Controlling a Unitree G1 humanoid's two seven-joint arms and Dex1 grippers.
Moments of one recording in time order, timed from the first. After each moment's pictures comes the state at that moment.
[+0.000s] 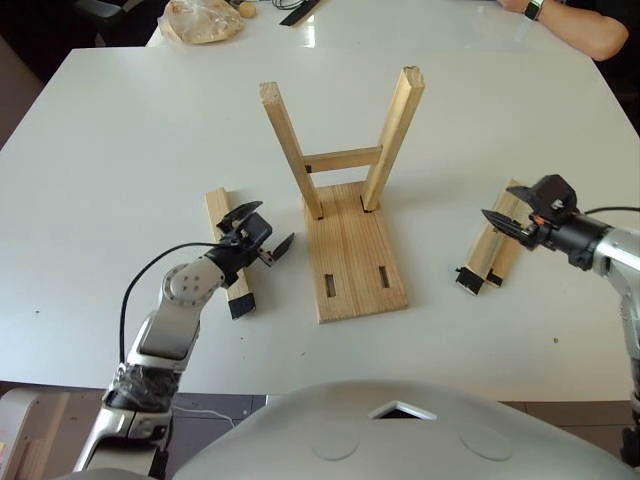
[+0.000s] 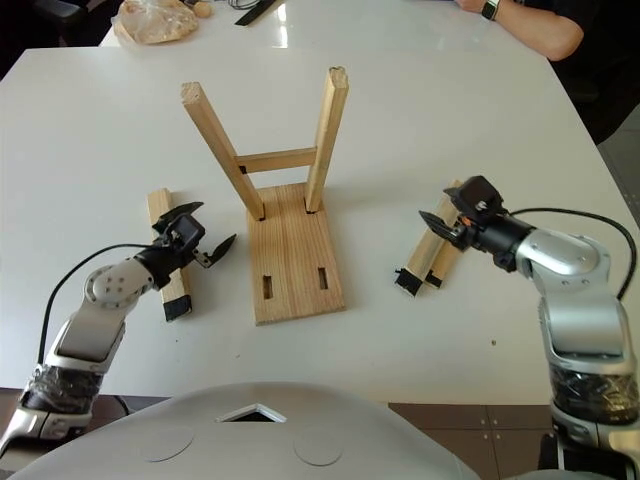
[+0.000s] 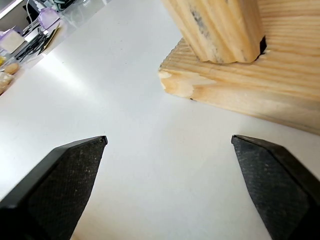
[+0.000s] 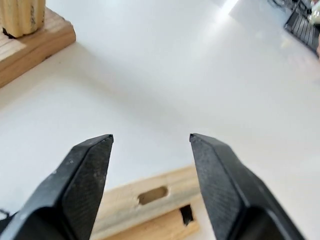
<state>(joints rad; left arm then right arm) 0.20 0.50 -0.11 -0.22 0.06 0.14 -0.47 0.15 -0.71 -0.23 -0.47 0.12 0.68 0.76</state>
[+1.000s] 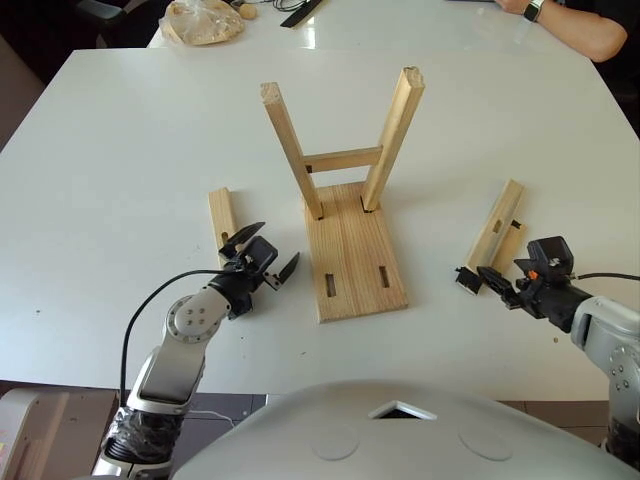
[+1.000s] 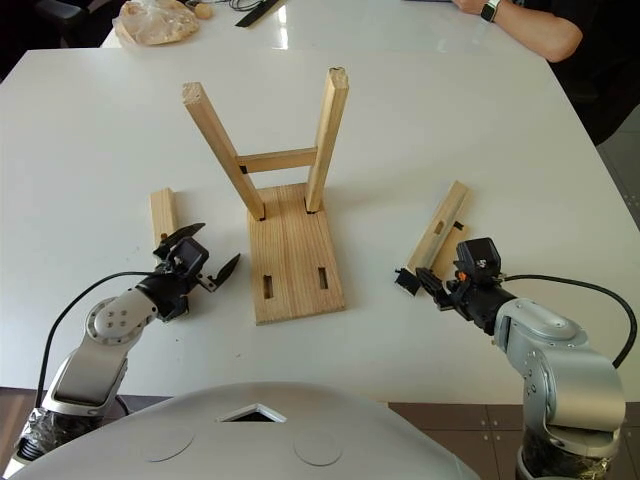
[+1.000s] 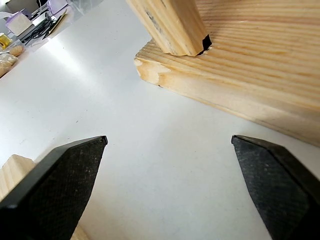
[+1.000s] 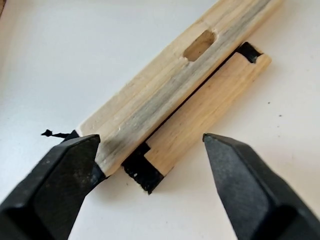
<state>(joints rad) 0.34 0.46 -0.13 -0.38 0.10 0.21 -0.44 0.32 -0.45 -0.34 -0.80 0.30 1.32 0.41</state>
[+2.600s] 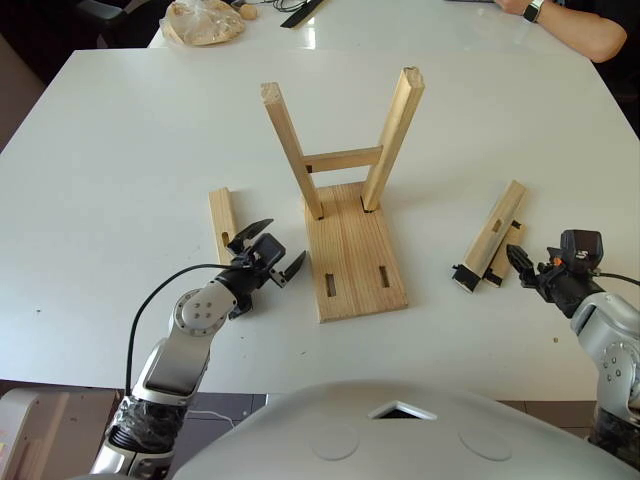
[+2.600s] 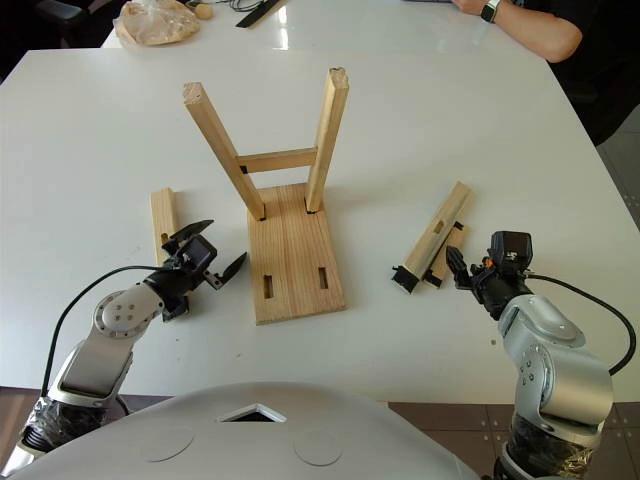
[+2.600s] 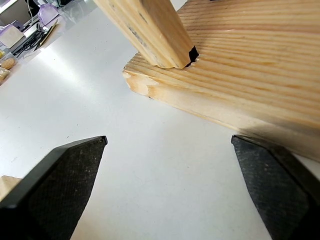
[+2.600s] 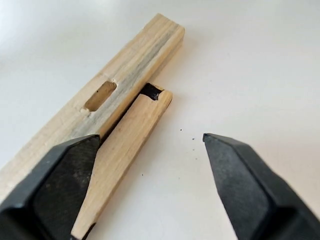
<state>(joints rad) 0.29 0.48 -0.17 -0.35 0.12 0.20 -0.44 0.32 -0.34 -0.43 -0.64 0.33 1.07 0.22</state>
